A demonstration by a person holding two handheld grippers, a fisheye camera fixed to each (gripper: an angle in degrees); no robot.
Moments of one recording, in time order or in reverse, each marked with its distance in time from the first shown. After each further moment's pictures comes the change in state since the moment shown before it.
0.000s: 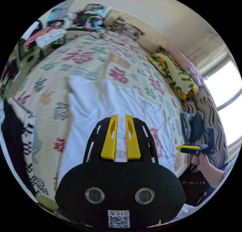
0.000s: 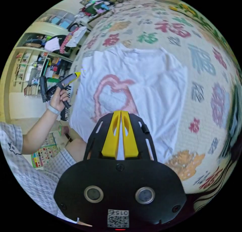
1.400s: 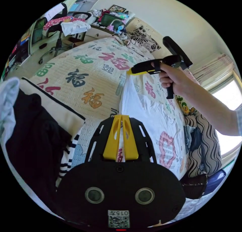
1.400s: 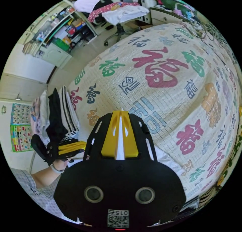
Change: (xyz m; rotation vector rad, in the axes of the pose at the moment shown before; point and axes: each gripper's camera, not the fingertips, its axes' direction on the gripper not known) left arm -0.155 -0.019 -0.226 0.052 0.067 -0.087; right arm -0.250 -0.433 0.359 -0.136 0.161 -0.453
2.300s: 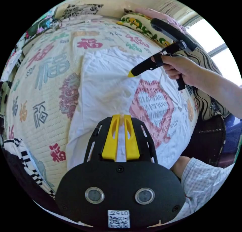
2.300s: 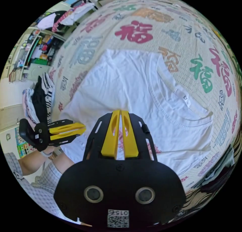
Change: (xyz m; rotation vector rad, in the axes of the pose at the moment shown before) left arm 0.206 0.057 0.151 -0.487 0.012 0.512; right arm 0.146 0.221 -0.003 -0.136 0.024 0.335
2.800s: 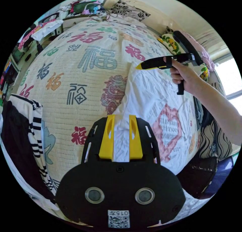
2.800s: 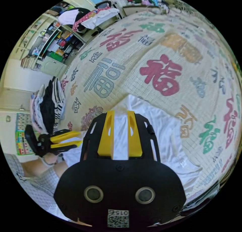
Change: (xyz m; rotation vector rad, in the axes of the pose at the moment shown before) left arm -0.055 -0.032 -0.005 0.140 -0.112 -0.395; right arm -0.023 -0.084 -0.064 0.130 -0.088 -0.184
